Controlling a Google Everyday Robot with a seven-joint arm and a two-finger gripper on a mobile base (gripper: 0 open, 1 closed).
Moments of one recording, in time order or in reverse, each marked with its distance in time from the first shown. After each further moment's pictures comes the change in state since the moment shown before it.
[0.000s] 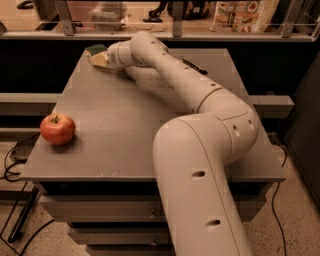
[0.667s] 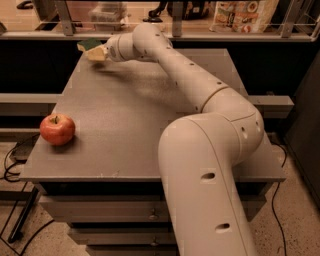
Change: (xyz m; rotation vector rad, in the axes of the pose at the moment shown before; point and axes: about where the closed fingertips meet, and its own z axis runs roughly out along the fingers) arm -0.028 0.014 -0.021 -0.051 -0.032 -0.045
